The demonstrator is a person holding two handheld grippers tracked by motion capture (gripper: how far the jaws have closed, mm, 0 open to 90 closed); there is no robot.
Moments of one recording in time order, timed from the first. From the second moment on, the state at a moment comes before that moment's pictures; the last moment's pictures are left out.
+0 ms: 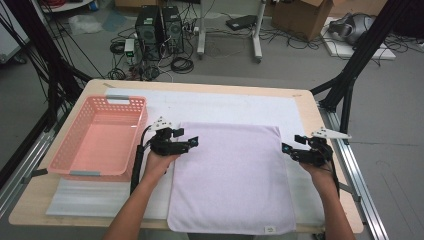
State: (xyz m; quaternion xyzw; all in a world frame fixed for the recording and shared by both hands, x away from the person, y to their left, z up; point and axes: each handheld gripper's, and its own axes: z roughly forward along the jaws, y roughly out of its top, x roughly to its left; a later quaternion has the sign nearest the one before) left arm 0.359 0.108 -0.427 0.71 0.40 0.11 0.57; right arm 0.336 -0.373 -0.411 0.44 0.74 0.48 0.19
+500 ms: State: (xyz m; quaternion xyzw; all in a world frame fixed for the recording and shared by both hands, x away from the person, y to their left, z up) left arm 0.329 0.122 -0.416 0.70 0.38 0.13 0.59; right arm 0.292 -0.382 -0.413 0.41 0.74 0.49 0.21
